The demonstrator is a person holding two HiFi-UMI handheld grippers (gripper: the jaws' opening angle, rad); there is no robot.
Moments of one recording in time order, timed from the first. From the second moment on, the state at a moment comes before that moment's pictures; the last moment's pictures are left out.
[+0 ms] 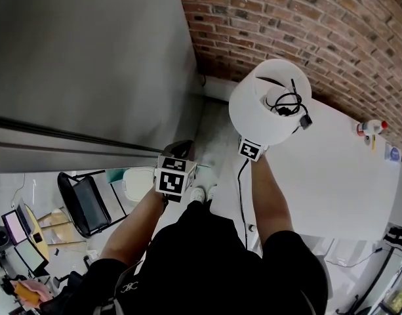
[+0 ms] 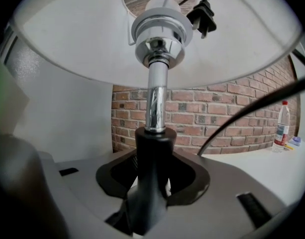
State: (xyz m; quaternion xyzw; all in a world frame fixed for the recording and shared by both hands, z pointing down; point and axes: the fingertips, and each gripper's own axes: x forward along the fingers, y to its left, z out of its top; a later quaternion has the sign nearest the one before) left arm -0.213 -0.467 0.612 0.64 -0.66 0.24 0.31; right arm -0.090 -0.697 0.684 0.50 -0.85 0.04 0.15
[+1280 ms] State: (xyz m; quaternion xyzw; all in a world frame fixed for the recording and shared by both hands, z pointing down) left arm -0.098 -0.488 0.542 0.77 -0.57 0.16 0.23; right arm 0.011 -0.525 0.519 0.54 -0.82 0.12 0.14
